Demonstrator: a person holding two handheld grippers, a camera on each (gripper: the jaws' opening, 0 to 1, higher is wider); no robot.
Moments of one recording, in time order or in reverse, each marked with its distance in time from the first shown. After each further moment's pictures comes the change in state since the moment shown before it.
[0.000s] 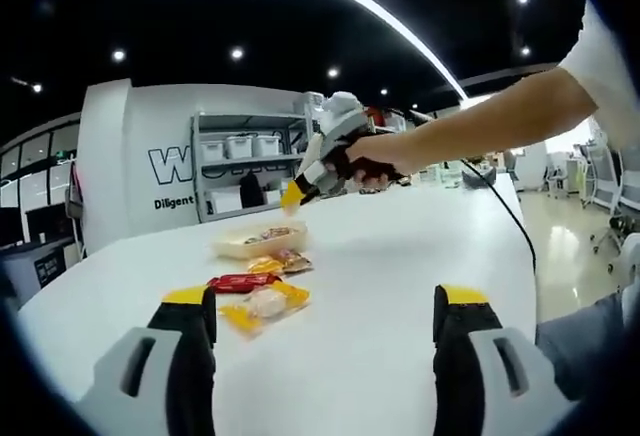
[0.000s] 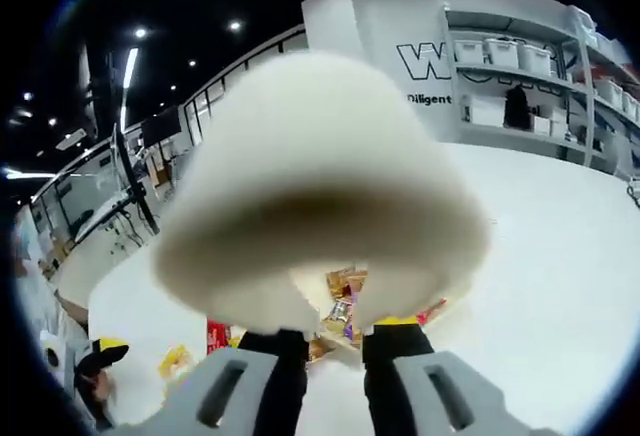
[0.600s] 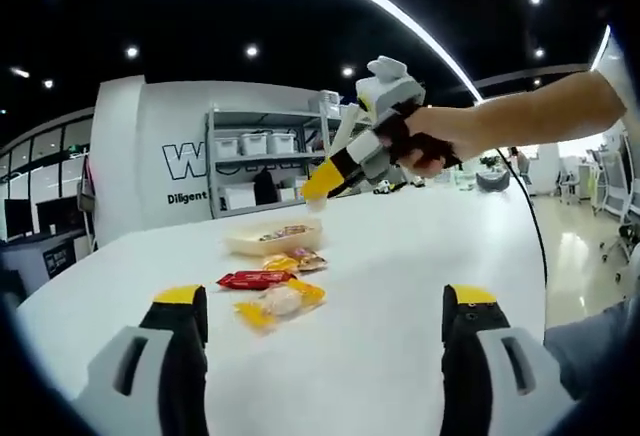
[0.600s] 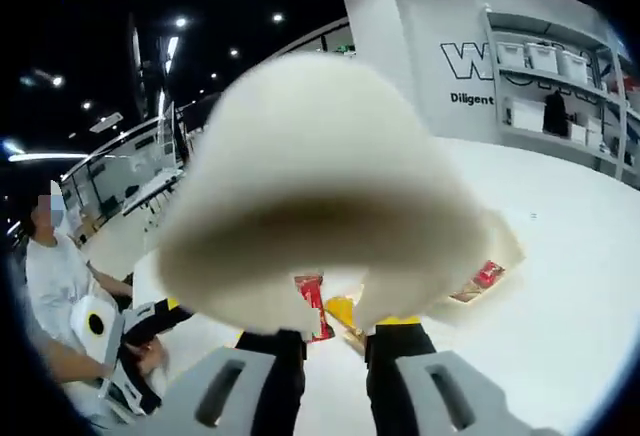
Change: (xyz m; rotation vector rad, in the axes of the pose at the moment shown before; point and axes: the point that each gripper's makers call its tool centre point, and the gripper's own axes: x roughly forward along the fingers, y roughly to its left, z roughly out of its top) left arm -0.003 0.012 0.001 -0.033 -0.003 0.055; right arm -0.035 0.081 -0.030 -0.067 0.053 0.148
